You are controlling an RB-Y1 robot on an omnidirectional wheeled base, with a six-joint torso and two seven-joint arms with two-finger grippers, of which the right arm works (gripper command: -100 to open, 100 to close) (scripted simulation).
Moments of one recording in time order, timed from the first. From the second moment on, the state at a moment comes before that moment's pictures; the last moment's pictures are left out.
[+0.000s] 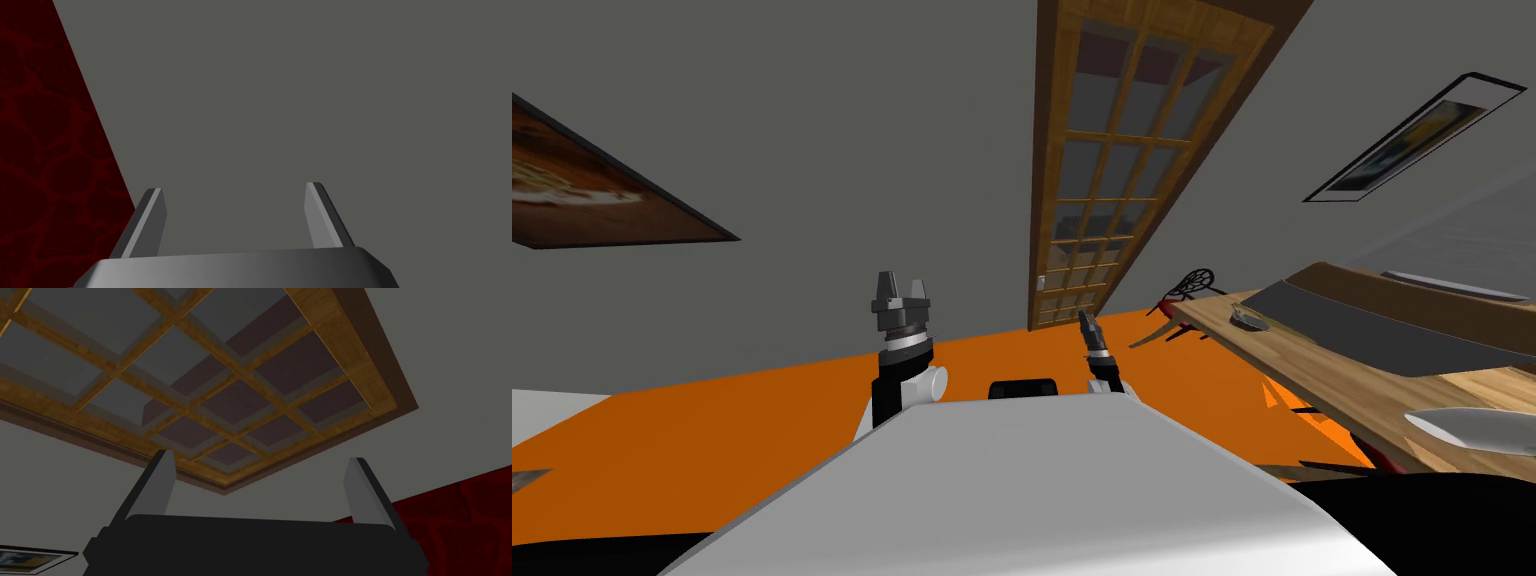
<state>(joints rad) 0.40 -0.15 0.01 -1.57 0.00 -0.77 0.66</state>
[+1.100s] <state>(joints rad) 0.38 -0.18 0.02 -1.38 0.03 -0.82 0.87</state>
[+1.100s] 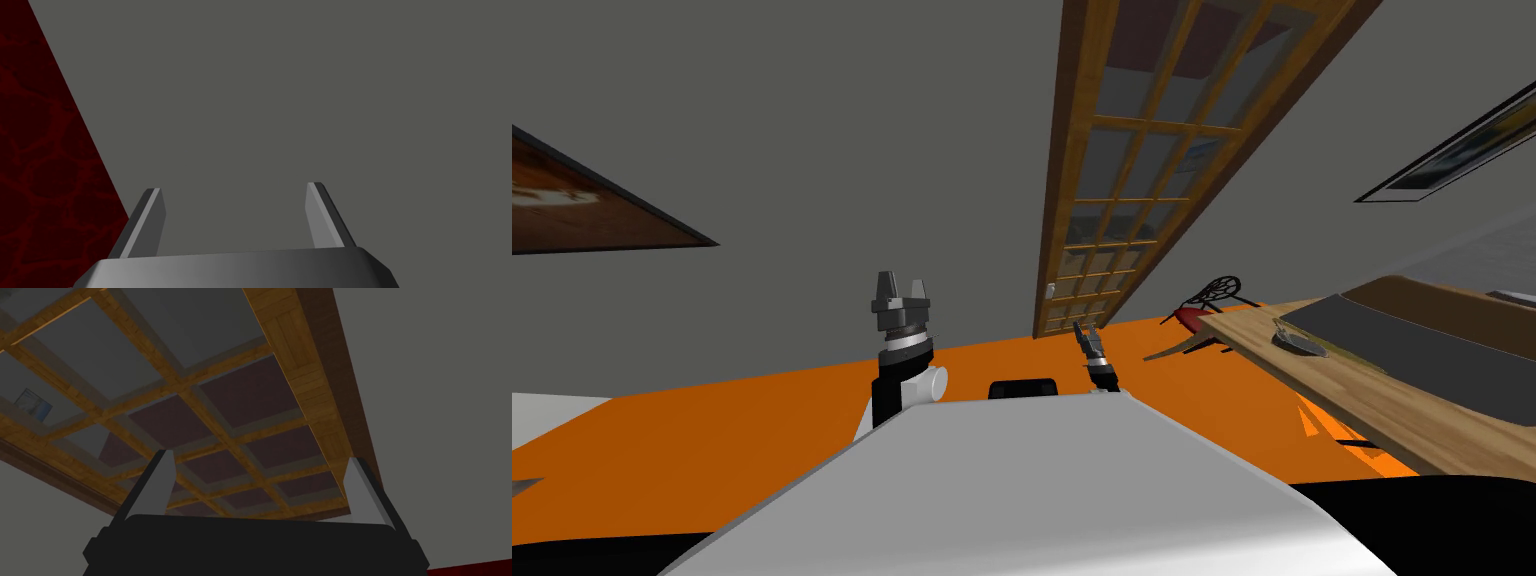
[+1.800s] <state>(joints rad) 0.36 -0.20 0.03 -1.26 0.05 -0.86 0.99</state>
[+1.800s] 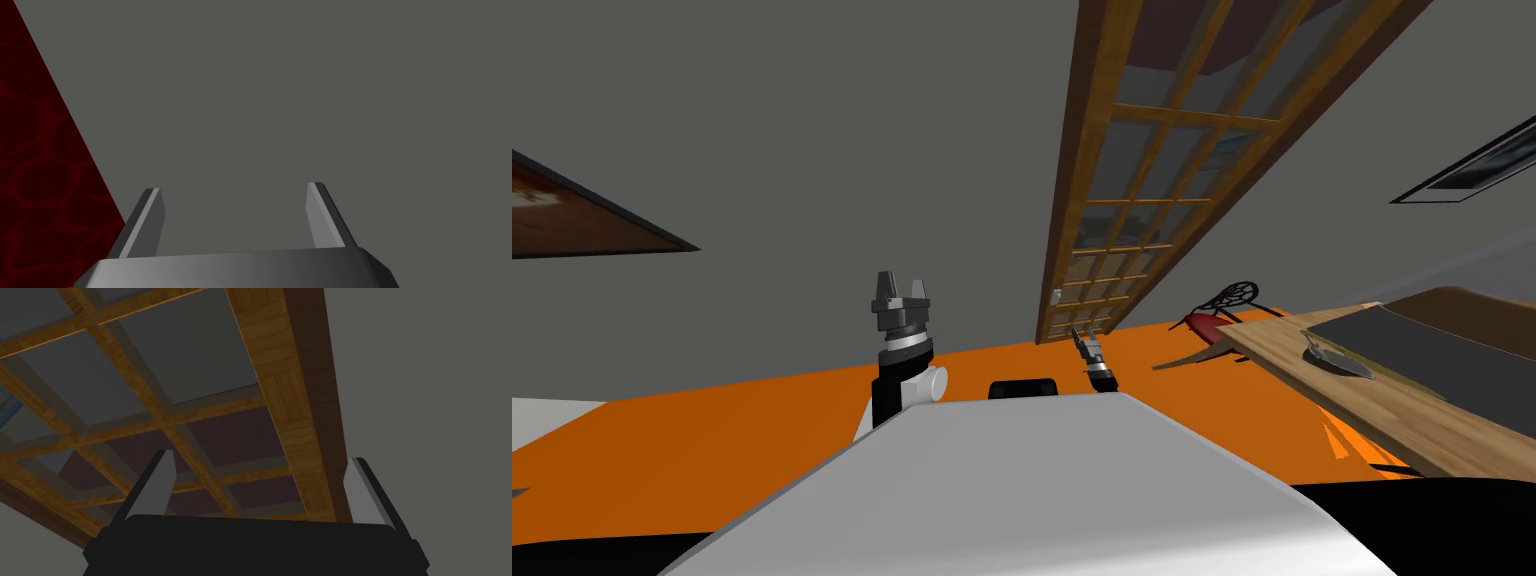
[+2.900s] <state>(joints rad) 0.32 -0.22 0.03 -1.04 0.08 -0.91 1.21</state>
